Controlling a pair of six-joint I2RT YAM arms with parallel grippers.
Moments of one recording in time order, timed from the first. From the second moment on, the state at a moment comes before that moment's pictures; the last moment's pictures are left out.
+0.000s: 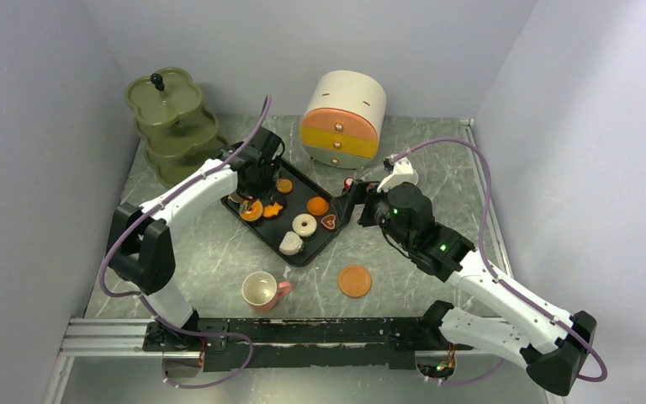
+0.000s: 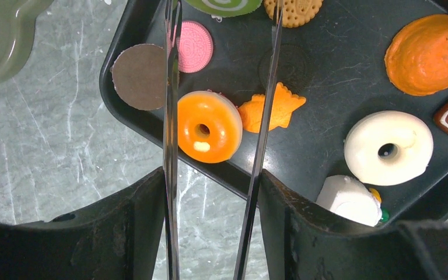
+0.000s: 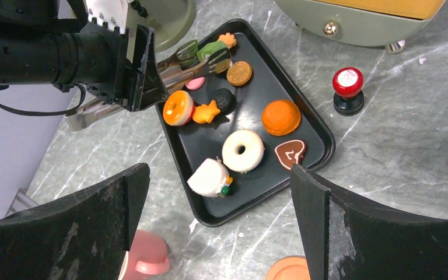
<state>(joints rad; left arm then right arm) -0.55 1.68 1.38 -0.79 -0.30 -0.24 0.81 0.91 0.86 -0.25 0.27 0.52</state>
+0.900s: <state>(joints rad) -0.55 1.71 1.41 -0.75 -0.34 -0.22 0.81 0.90 0.86 -0.25 0.27 0.52</state>
